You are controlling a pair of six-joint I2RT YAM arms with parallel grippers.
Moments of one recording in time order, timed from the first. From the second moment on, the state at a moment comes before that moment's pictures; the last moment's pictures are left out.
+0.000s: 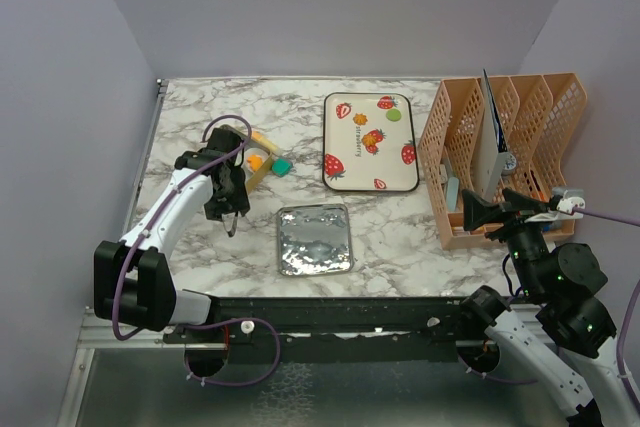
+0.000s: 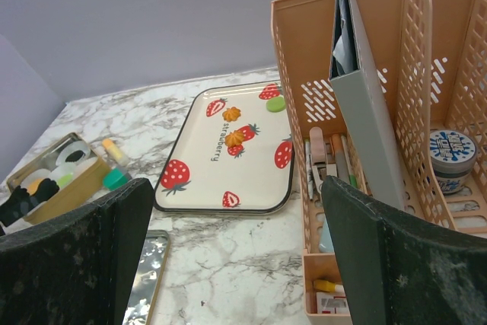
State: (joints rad) left arm -0.22 1.35 1.04 -0.97 -0.12 -0.48; right arm 0.63 0.17 0.73 -0.47 0.48 0.22
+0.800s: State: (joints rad) left arm -0.30 1.29 1.19 -0.99 -0.09 -0.48; right arm 0.63 0.17 0.73 -0.47 0.48 0.22
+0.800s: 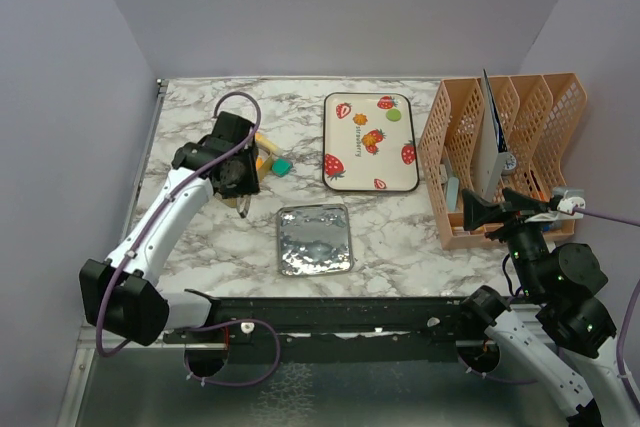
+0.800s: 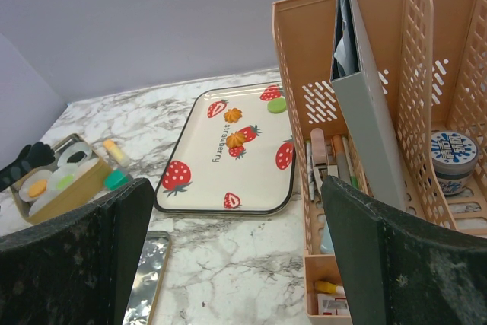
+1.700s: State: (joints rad) left arm -1.00 1.73 1.26 -0.48 -0.29 -0.75; right arm 0.63 0.17 0.73 -0.47 0.48 0.22
